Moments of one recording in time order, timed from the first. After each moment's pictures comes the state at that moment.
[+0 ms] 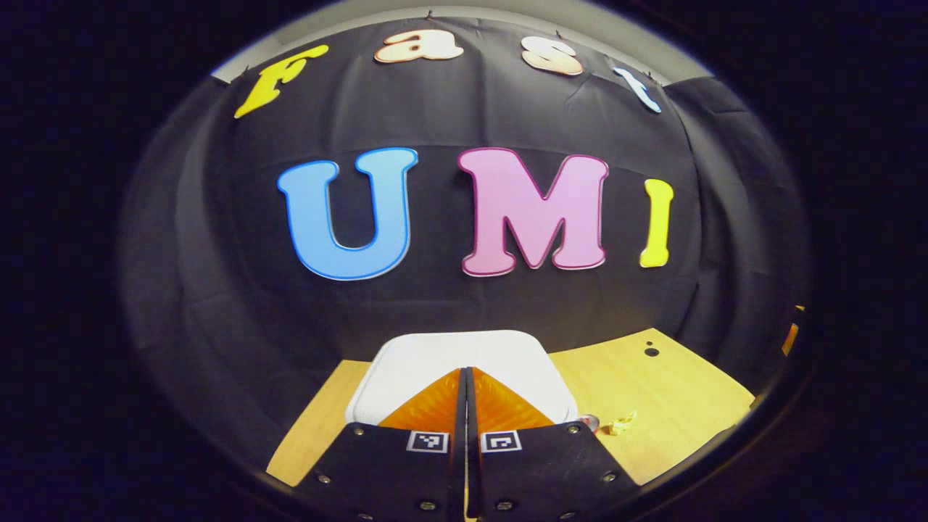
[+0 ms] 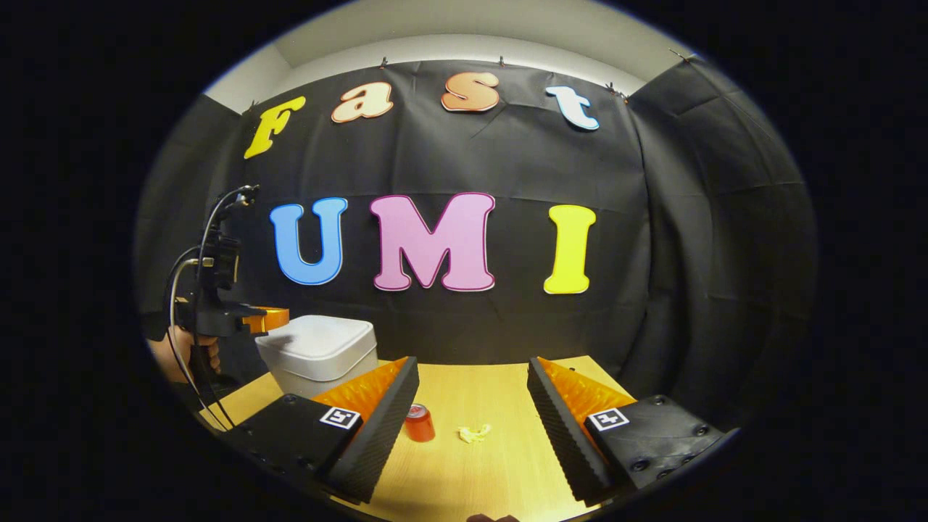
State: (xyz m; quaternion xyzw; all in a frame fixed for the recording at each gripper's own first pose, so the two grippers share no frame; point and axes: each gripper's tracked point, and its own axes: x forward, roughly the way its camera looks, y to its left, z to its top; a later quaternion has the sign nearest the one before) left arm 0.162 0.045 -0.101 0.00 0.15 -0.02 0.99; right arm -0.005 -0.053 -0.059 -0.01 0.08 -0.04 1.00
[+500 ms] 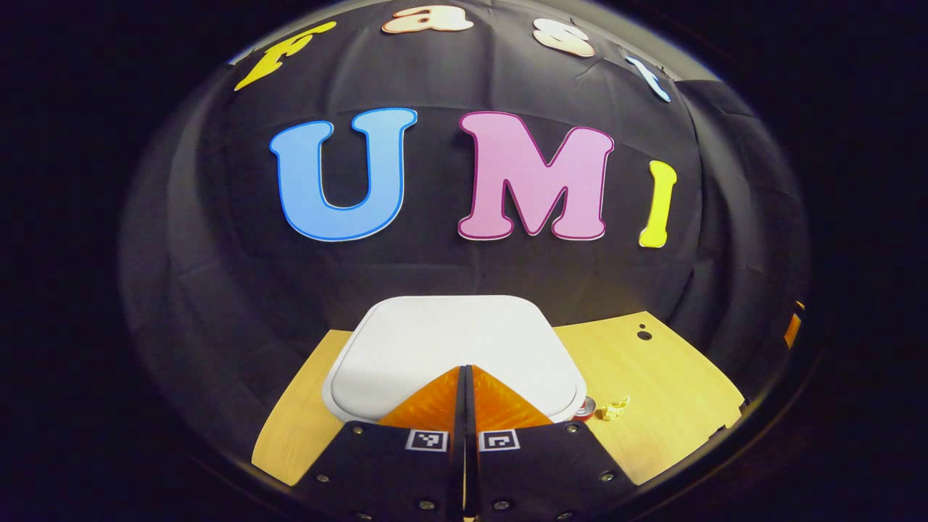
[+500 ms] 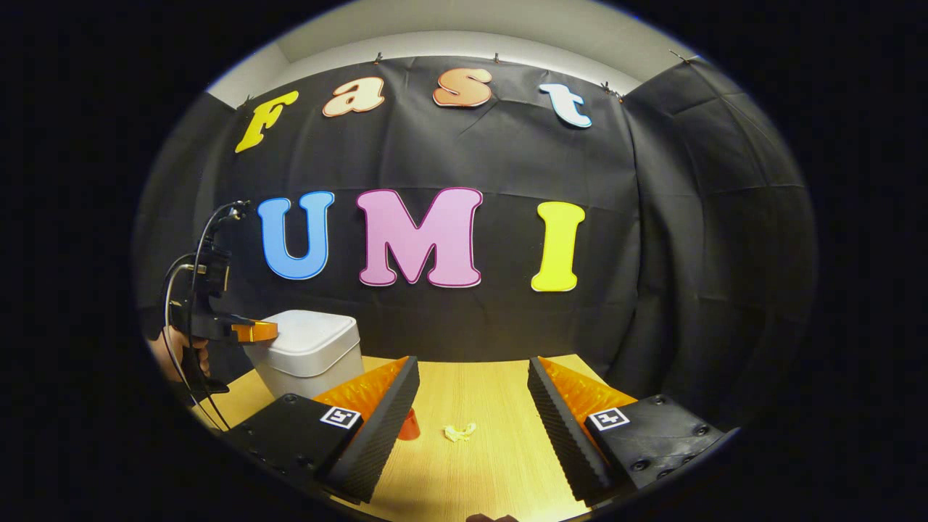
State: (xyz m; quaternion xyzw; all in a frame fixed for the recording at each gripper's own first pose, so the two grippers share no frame) left arm 0.164 0.060 -0.130 -0.01 0.19 0.00 0.98; right arm -0.001 -0.059 -0.062 -0.01 0.09 -0.05 0.99
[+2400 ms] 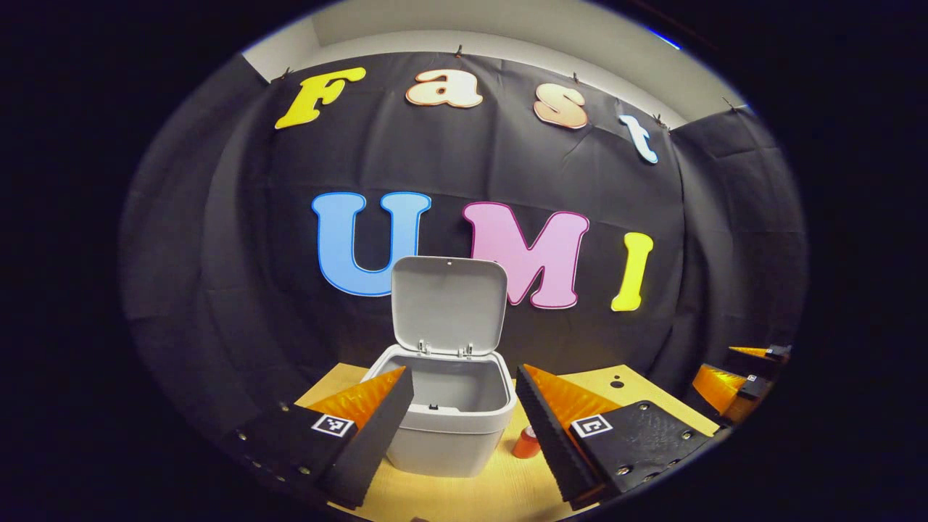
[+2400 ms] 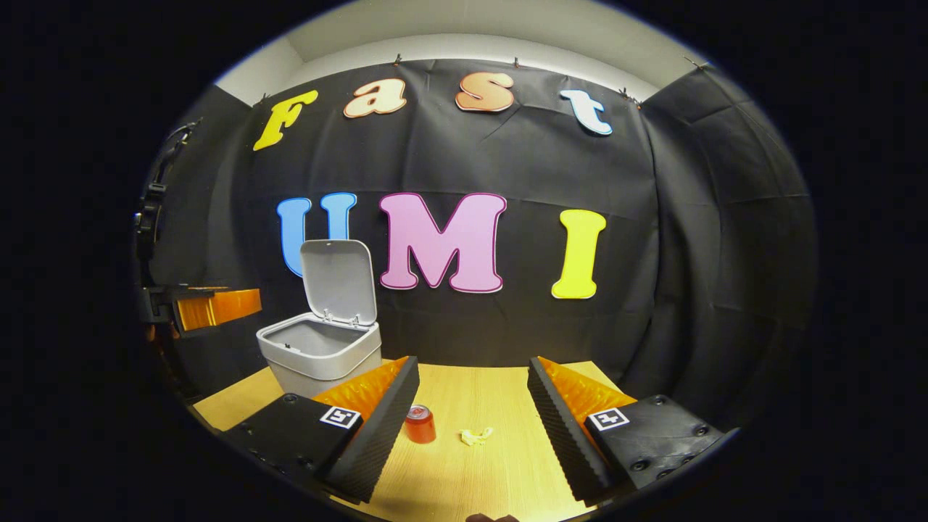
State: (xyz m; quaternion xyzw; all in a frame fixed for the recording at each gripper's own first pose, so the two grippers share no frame) left arm 0.055 0.024 -0.031 -0.04 0.06 0.02 1.00; right arm 0.004 -0.032 -0.062 -0.01 0.09 -0.02 1.00
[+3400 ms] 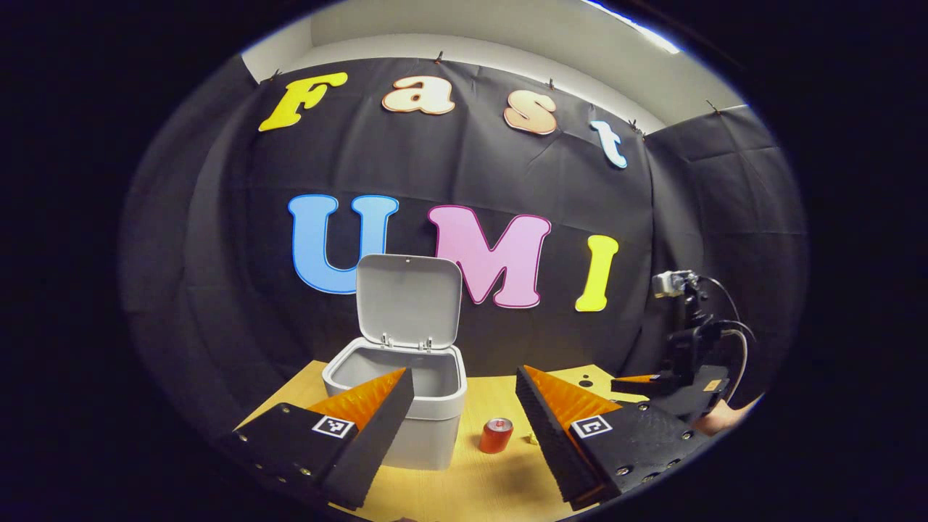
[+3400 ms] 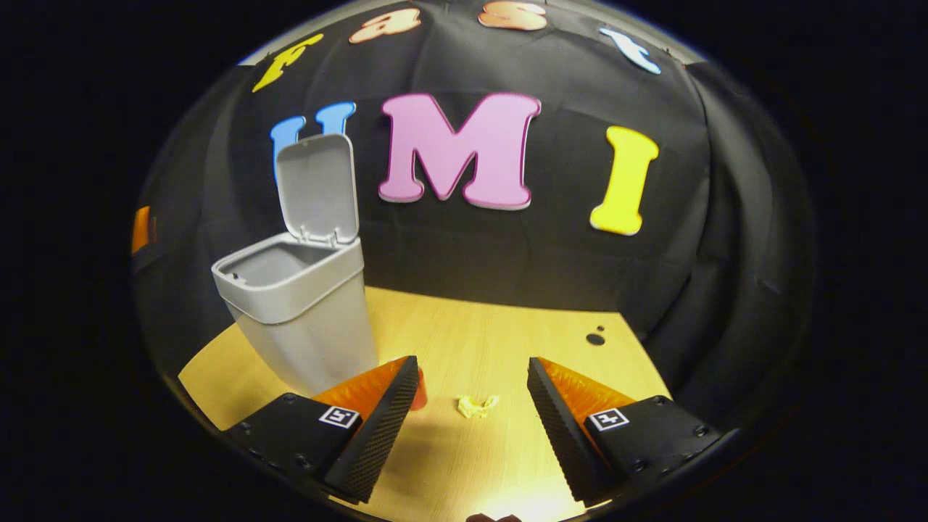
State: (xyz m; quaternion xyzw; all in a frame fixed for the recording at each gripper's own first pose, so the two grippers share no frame) left arm 0.027 -0.028 -0.036 -0.05 0.05 -0.02 1.00; right arm 0.080 -0.039 -0.200 -0.04 0.29 0.03 0.96
